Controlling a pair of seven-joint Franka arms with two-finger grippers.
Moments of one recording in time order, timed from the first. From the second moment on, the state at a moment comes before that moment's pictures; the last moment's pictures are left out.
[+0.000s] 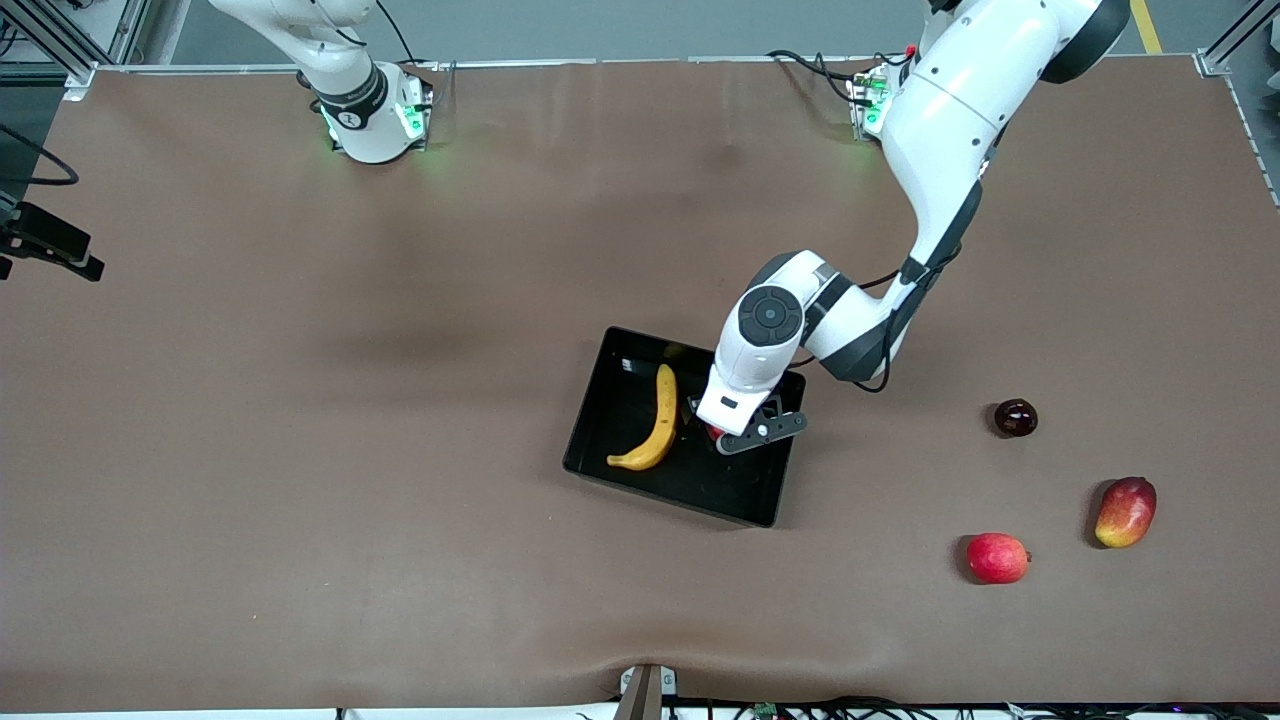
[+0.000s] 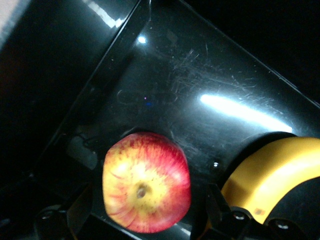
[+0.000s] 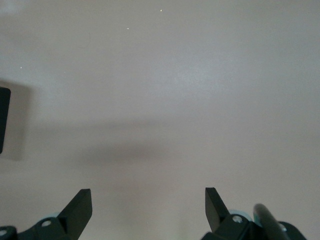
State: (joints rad) left arm -0.31 0.76 -0.34 -1.60 0.31 2.39 -1.10; right arm -0.13 0.04 0.03 -1.46 0.01 1.50 -0.06
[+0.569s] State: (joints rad) left arm -0.30 0.71 -0.33 -1.53 0.32 2.38 -1.10; right arm -0.13 0.04 0.04 -1.46 0.01 1.45 -0.06
